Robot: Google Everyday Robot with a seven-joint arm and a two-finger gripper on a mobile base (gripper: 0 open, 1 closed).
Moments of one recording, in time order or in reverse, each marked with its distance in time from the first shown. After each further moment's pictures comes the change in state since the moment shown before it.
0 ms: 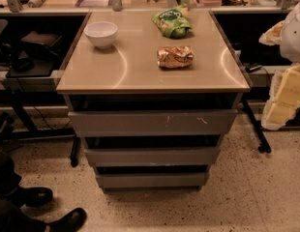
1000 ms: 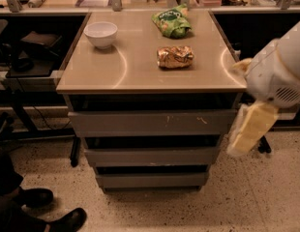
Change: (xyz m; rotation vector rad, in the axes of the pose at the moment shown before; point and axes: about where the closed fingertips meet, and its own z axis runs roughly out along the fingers) arm -0.030 0.036 0.063 -0.064 -0.153 -0.033
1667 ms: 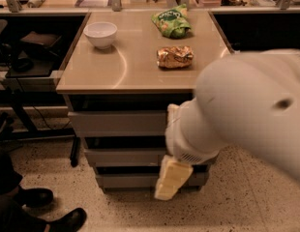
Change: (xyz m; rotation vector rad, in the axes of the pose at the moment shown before) arm -0.086 0.082 0.099 0.051 -0.014 -0.061
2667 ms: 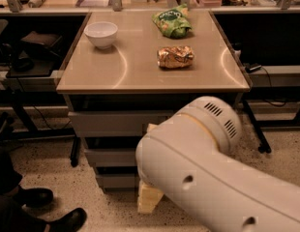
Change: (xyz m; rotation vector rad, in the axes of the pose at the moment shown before) arm -0.015 0.029 0.070 0.078 0.093 -0.068
